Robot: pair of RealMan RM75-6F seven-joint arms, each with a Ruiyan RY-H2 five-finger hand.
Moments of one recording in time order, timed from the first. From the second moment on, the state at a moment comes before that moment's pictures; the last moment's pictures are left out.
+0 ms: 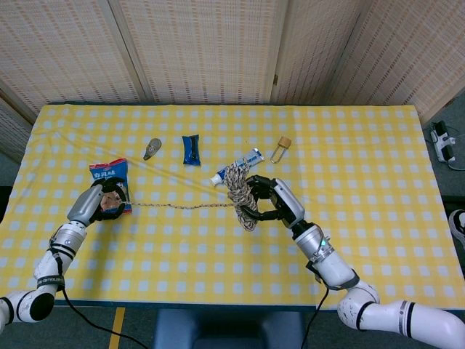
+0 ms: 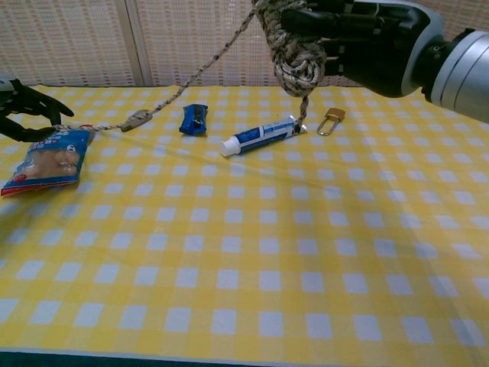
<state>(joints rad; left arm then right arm) -0.61 -1.23 -0.21 -1.50 1.08 0.84 -0.30 0.58 -1.45 0.43 -1.75 -1.39 0.83 0.97</state>
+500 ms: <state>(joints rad) -0.68 -1.18 -0.24 -1.69 1.13 0.86 -0.12 0.64 -1.44 0.30 -1.68 -1.60 0.93 1.05</state>
